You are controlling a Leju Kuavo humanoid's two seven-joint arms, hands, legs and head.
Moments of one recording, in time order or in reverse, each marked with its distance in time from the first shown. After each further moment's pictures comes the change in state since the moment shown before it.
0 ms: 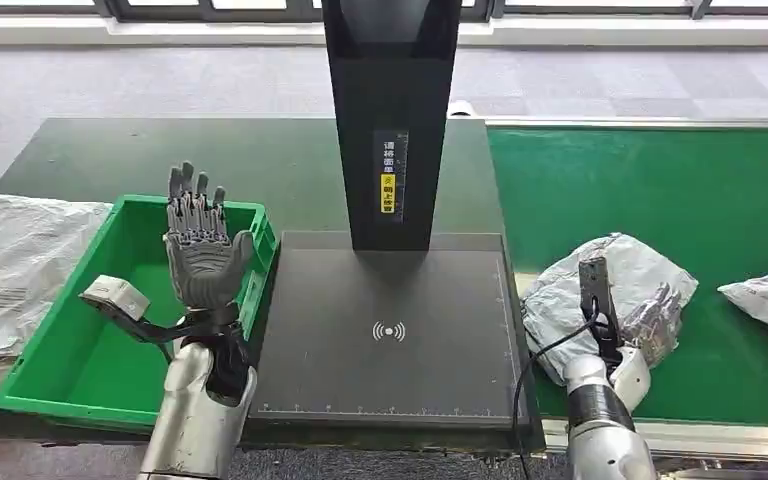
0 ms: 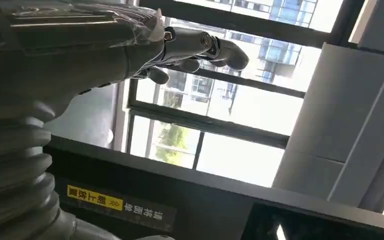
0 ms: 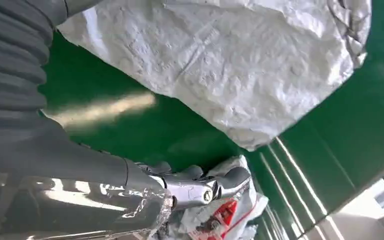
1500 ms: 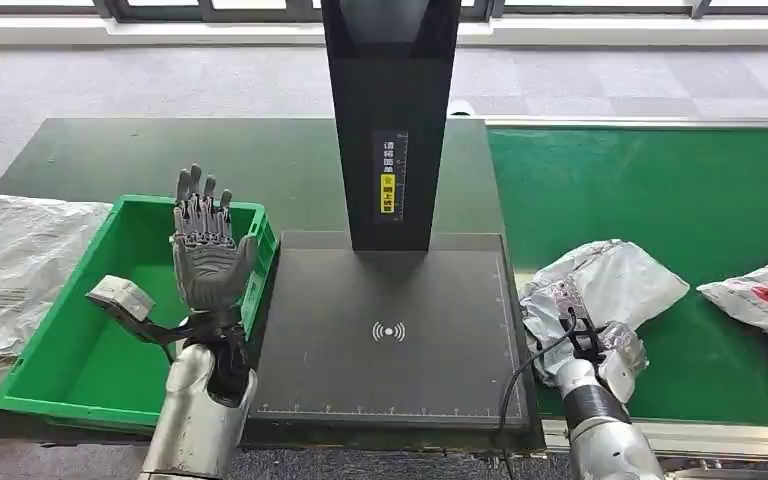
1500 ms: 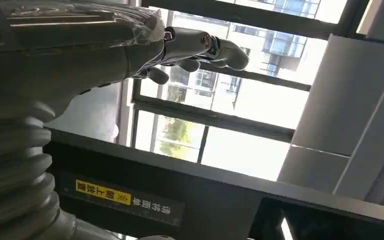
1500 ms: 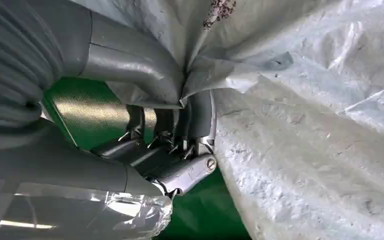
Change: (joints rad) left arm -0.002 0.001 0.008 0.024 -0.008 -0.035 0.000; right arm -0.032 -0.038 0.023 0.161 0.141 0.232 0.262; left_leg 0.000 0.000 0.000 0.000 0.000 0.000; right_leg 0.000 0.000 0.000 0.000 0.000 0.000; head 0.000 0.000
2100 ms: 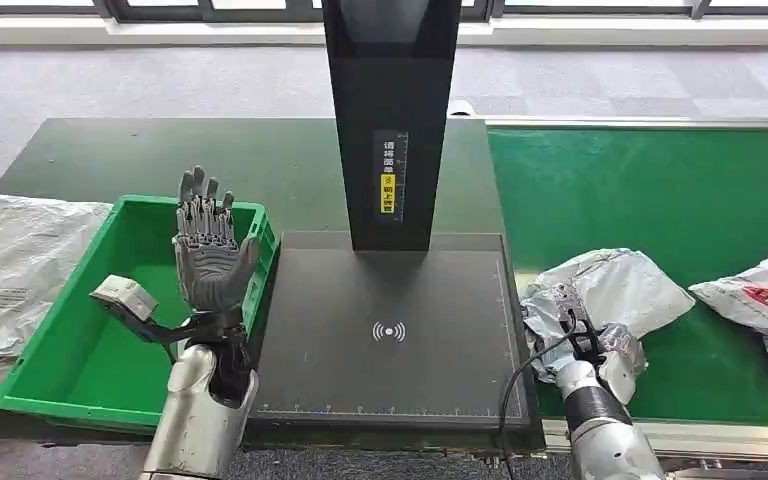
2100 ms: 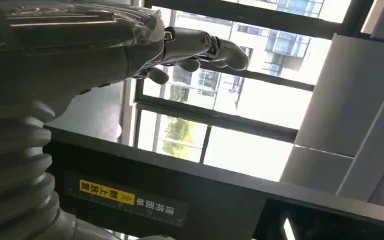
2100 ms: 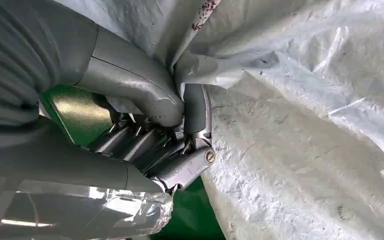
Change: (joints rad) left arm -0.001 0.000 0.000 0.010 0.000 0.000 0.000; right arm 0.002 -0.009 0.000 0.005 0.002 0.009 -0.005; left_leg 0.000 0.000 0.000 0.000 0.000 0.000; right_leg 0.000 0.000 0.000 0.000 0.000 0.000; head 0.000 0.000
